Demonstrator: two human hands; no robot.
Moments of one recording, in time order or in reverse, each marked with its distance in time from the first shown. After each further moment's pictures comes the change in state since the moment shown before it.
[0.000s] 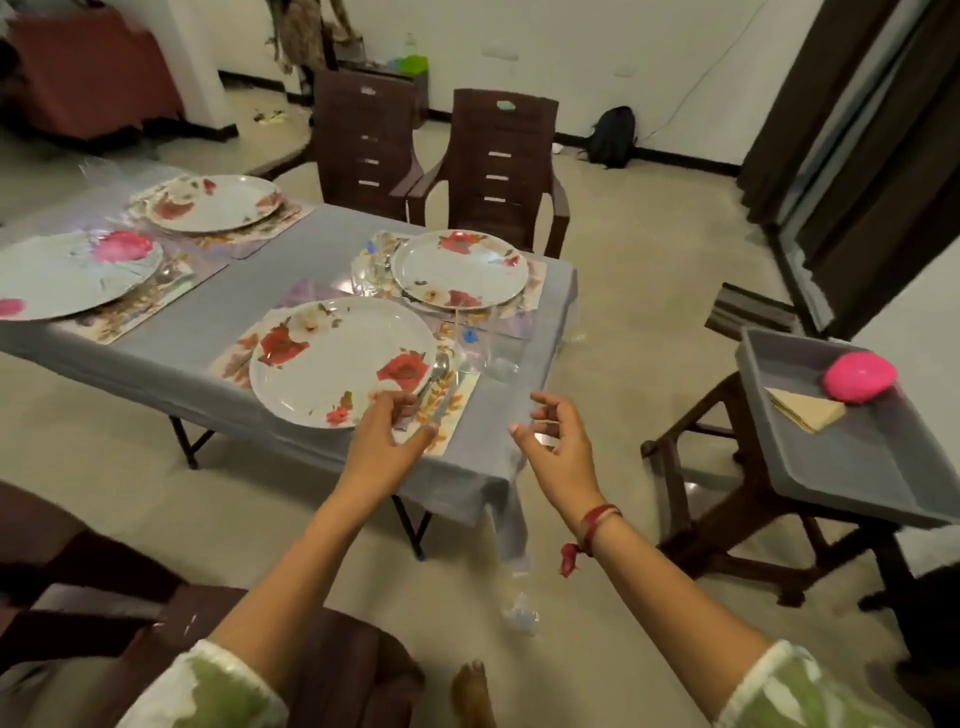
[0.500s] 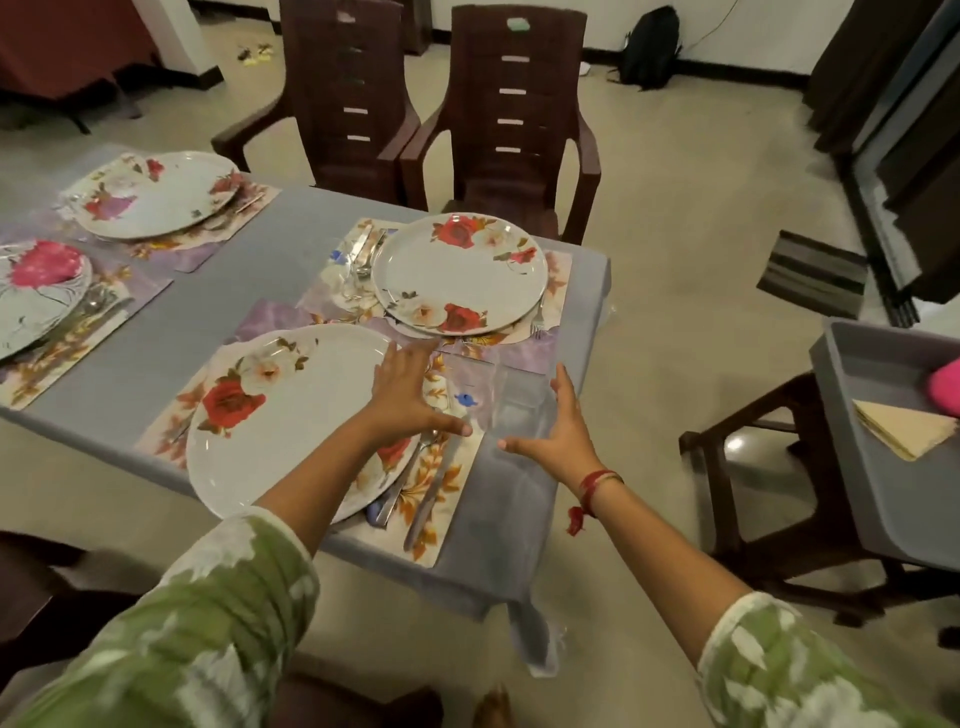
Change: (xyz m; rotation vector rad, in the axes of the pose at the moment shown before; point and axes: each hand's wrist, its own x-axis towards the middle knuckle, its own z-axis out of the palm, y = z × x) left_hand 0.249 -0.034 0.058 0.459 -0.342 0.035; right_hand 0.211 0.083 0.027 -0.117 -0.238 0.181
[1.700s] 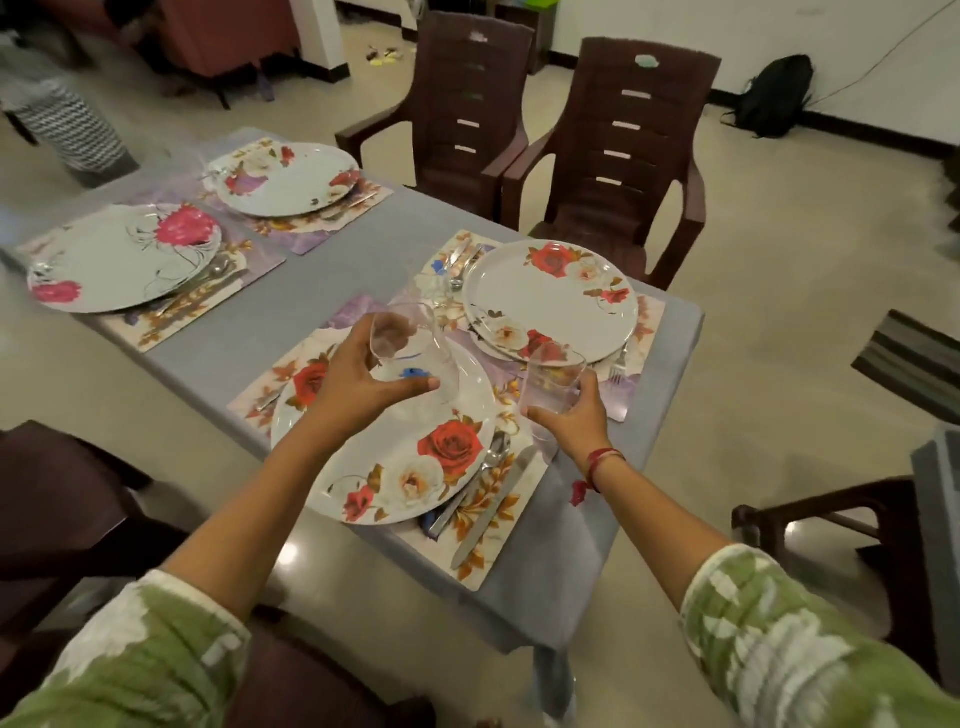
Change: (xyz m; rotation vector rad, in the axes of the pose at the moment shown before) left_hand -0.065 -0.036 -0.095 -0.526 0.489 -0.050; right_hand 0.077 -0.037 0.050 0.040 -0.002 -0.075
